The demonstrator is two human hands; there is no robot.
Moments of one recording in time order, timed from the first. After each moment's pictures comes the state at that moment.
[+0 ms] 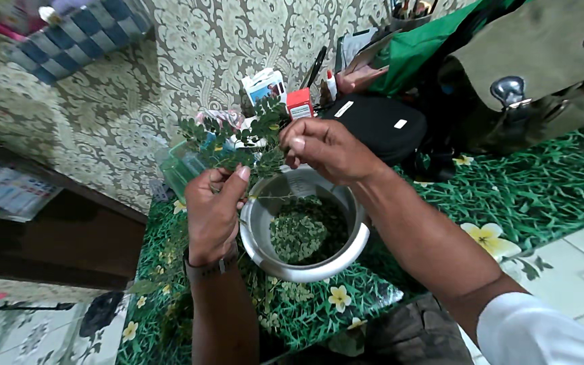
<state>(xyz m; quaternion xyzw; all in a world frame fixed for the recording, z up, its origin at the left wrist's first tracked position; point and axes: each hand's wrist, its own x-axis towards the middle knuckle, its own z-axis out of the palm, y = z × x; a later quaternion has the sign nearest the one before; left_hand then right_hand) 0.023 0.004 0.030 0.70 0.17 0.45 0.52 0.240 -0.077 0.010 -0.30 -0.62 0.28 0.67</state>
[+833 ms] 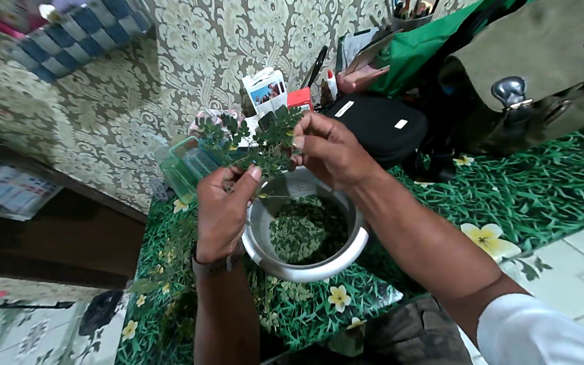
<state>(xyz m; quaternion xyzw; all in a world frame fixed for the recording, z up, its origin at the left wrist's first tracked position) 0.030 0.003 0.024 0.73 0.16 0.43 0.51 0.223 -0.085 0.013 -0.30 -0.55 0.29 0.72</state>
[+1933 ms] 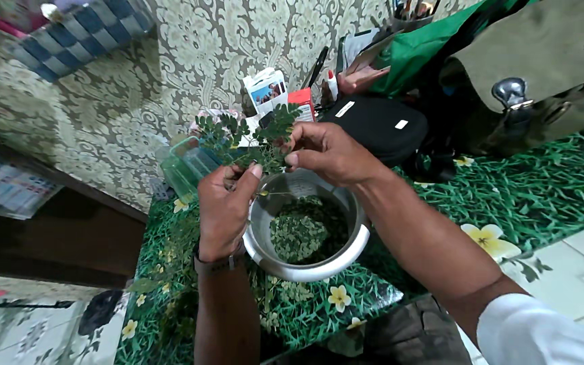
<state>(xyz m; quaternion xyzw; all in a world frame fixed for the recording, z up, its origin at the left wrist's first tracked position) 0.032 0.002 0.023 0.73 0.16 0.44 0.50 0.233 -0.084 0.013 -0.34 -0.61 0.28 0.66</state>
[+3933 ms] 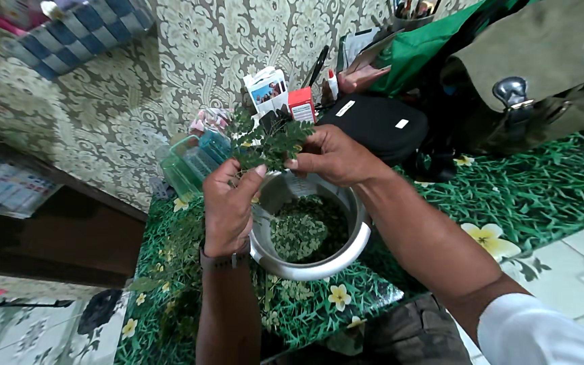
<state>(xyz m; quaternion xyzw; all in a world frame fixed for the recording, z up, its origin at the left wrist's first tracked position) 0.039 0.000 0.021 0.69 0.12 0.43 0.57 0.235 -0.084 0.008 -0.34 -0.63 0.29 0.64</state>
